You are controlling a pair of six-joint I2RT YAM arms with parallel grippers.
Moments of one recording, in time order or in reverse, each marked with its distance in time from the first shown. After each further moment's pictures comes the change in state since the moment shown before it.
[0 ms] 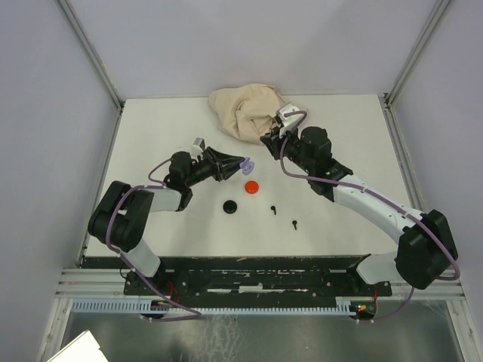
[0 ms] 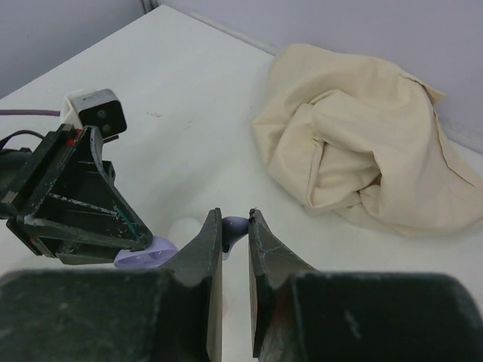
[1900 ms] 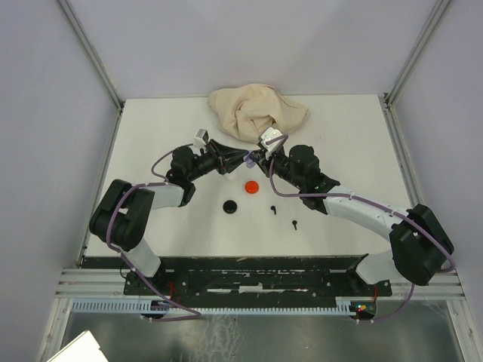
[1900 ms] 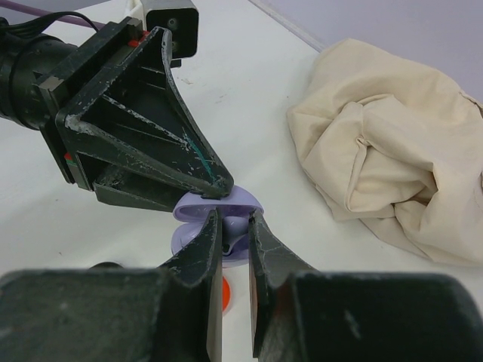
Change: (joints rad) left arm -0.024 0.010 0.072 0.030 -0.003 -0.001; right arm 0.118 0.032 -0.170 0.200 -0.031 -0.185
